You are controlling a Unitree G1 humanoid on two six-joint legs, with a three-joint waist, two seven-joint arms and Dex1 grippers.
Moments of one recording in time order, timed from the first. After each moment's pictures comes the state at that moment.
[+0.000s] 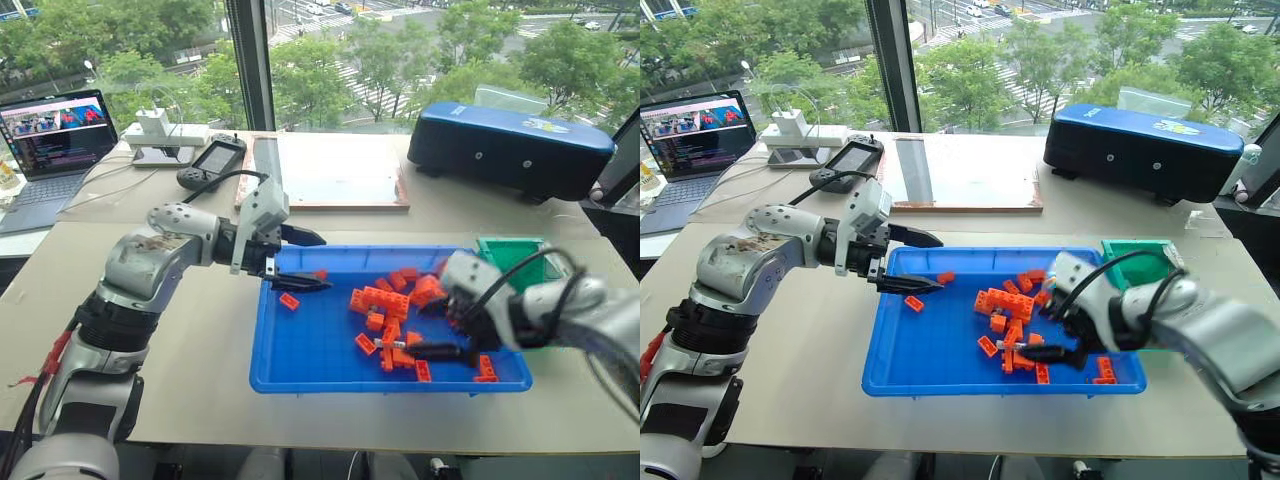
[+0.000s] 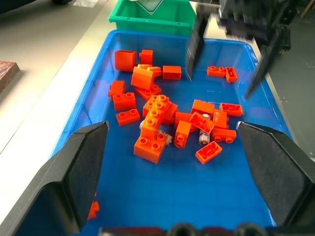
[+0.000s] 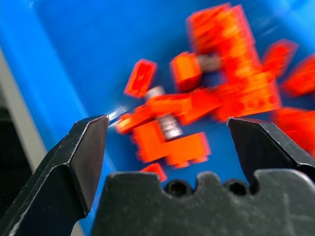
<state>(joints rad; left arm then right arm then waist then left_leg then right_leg) -0.82 0.68 -0.18 -0.10 -0.47 0.73 -1.23 -0.42 -1.03 0.10 -0.65 0.63 1.24 0.84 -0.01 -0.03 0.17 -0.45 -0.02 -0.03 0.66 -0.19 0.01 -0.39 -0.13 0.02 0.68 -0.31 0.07</state>
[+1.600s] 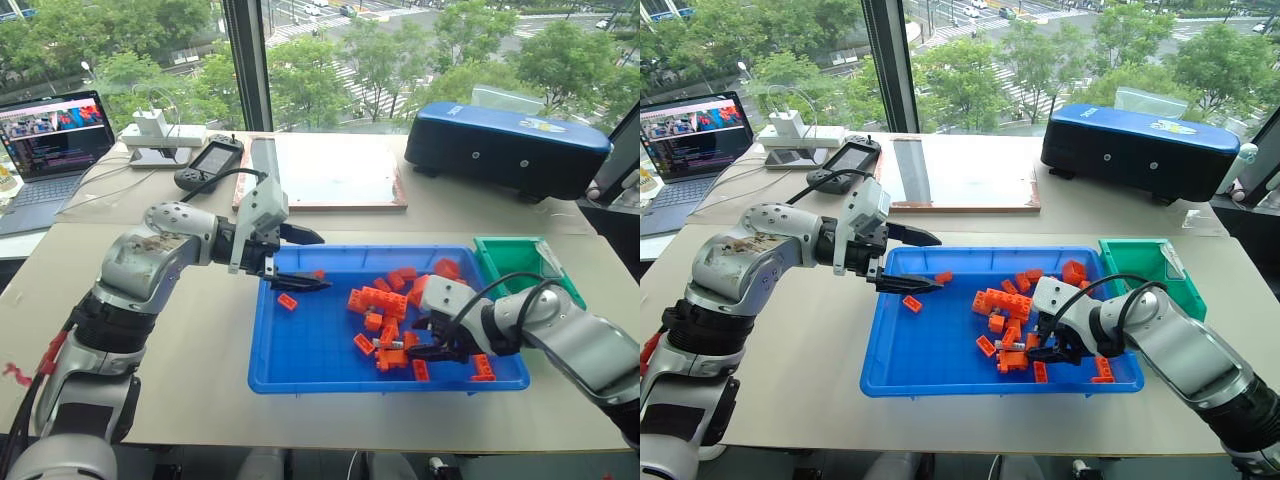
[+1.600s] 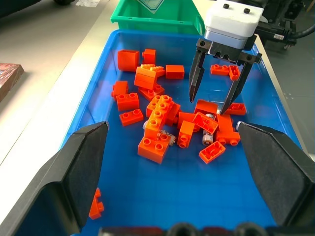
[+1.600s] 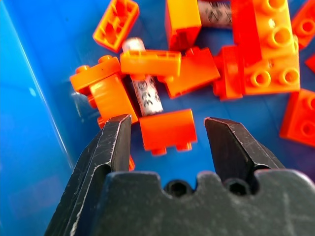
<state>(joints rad) -0.82 0.69 -0.18 -0.12 -0.47 0.73 -1.21 -0.43 -1.03 0.31 -0.50 0.33 0.95 0.94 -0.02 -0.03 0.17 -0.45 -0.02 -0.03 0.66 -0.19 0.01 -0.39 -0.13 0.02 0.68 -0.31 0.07</state>
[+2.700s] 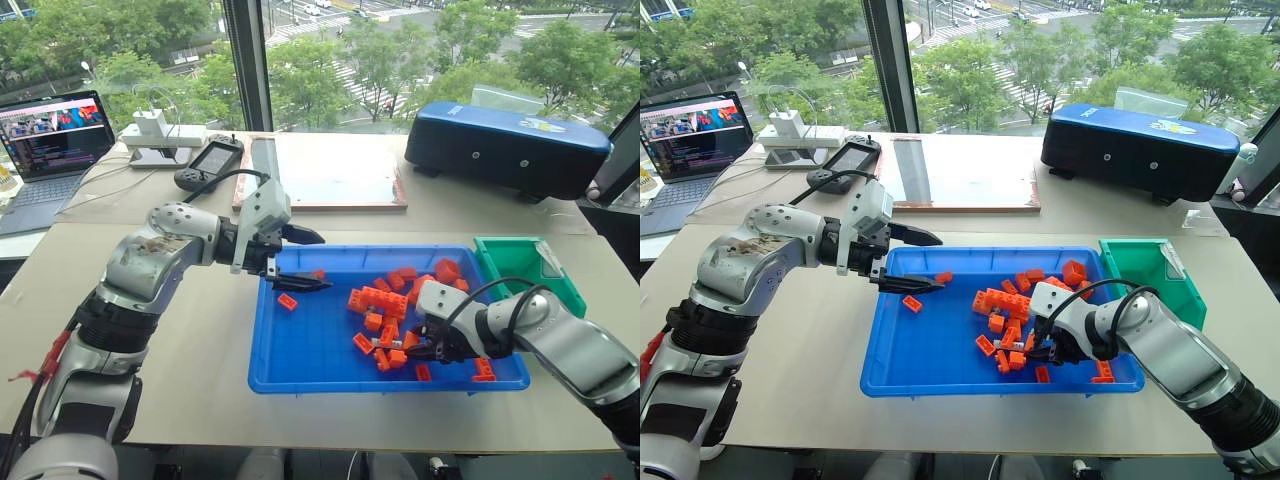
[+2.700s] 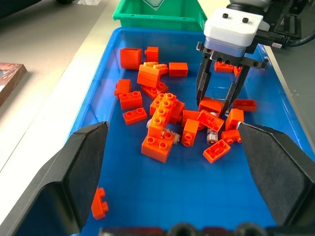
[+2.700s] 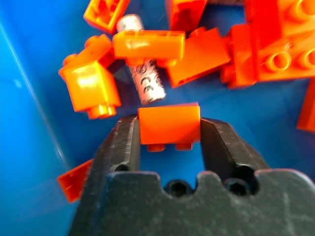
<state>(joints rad) -0.82 0.68 -0.19 -0.10 -0.45 0.69 -1.21 -0.42 -1.00 0.34 -0.48 0.29 0.97 0.93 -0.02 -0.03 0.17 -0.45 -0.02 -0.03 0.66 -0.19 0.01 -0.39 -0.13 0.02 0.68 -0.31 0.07</state>
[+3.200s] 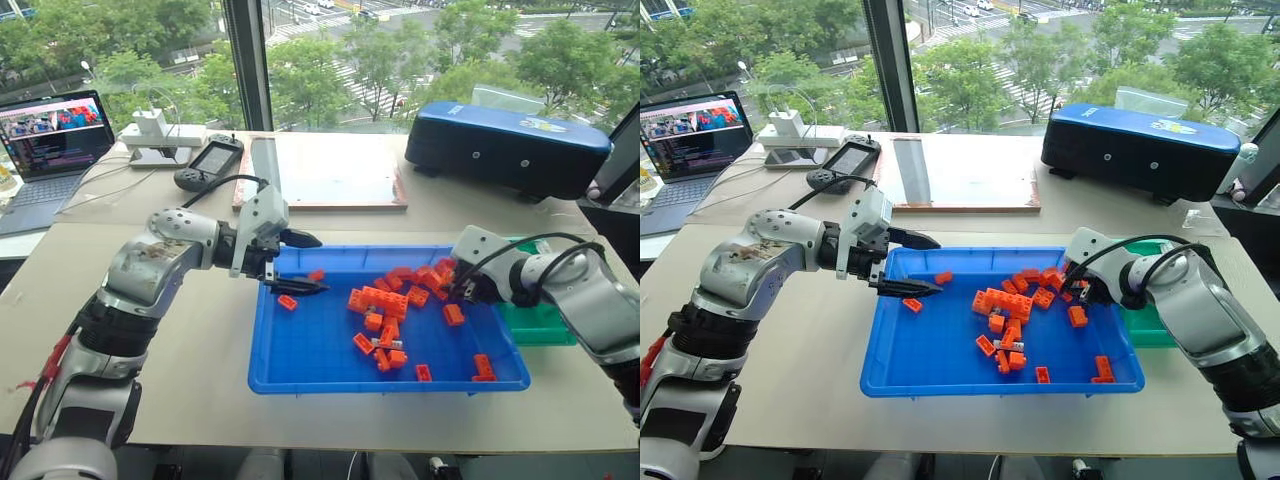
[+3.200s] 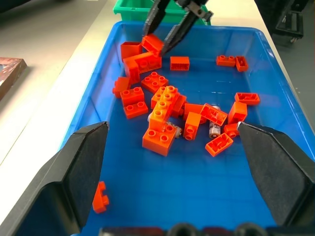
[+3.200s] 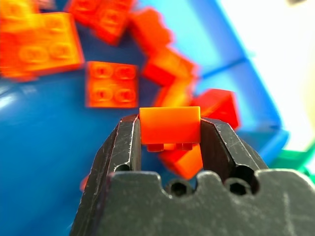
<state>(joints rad) -0.79 0.68 -0.19 -0.10 -0.43 0.66 -1.22 -0.56 -1.00 0.26 -0.19 0.10 0.79 0.79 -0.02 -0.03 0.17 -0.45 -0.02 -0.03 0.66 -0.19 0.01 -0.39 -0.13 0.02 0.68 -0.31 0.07</state>
